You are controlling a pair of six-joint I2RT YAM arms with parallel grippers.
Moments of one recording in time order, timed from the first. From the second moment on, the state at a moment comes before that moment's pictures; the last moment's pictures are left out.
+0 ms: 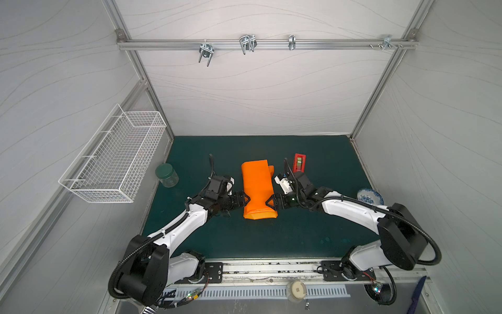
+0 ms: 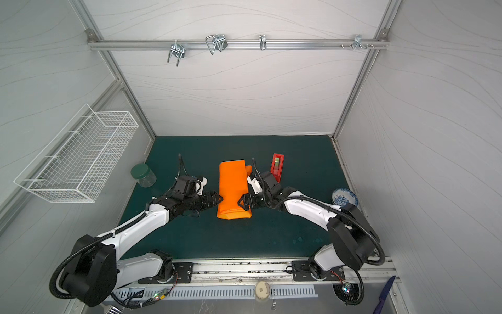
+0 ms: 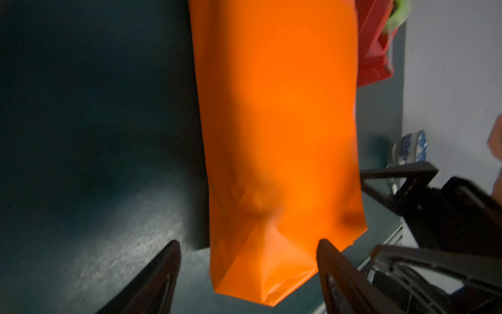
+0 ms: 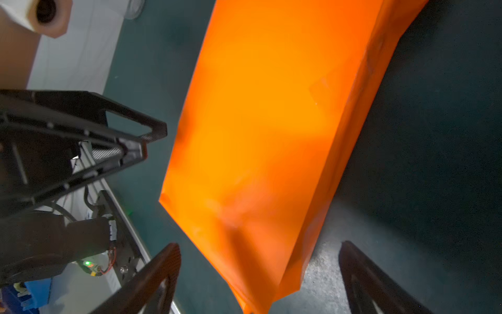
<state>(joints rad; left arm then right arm) -0.39 1.20 0.61 -0.34 0.37 -0.63 0.76 1.47 0.83 -0.22 -0.35 0.42</state>
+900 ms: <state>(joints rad) -0.51 1.36 0.60 -0.26 0.18 -0.53 0.80 1.60 0.83 -0.20 -0.18 0.35</state>
